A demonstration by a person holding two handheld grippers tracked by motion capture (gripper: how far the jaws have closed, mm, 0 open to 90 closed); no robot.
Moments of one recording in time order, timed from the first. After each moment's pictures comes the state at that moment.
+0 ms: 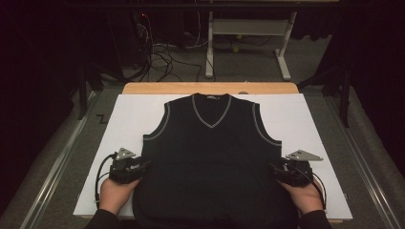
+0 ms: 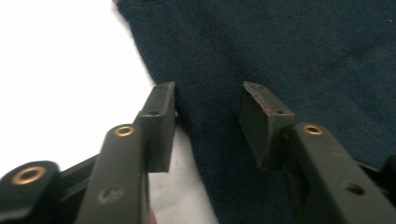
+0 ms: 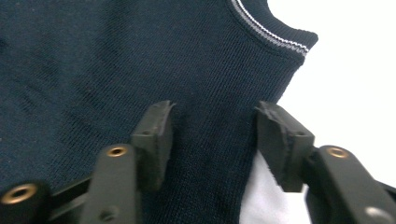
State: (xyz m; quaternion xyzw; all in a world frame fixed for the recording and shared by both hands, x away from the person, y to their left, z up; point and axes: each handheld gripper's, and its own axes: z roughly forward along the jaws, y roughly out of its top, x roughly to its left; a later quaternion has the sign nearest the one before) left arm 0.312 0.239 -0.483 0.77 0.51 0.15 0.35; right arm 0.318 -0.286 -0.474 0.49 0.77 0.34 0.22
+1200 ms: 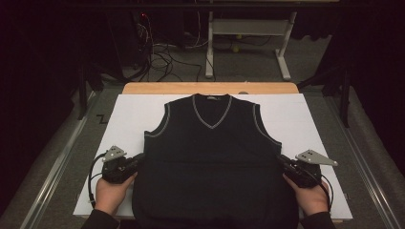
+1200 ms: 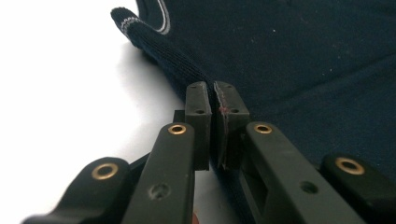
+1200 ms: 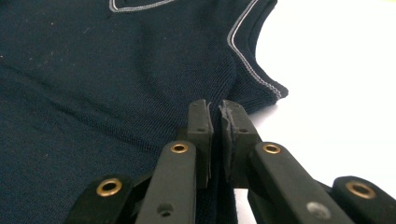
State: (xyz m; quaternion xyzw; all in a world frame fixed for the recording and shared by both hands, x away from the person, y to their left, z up) left arm 0.301 0.252 -0.461 0.74 0.49 0.15 0.43; right arm 0.304 -0.295 -0.452 0.47 0.74 0.40 0.25
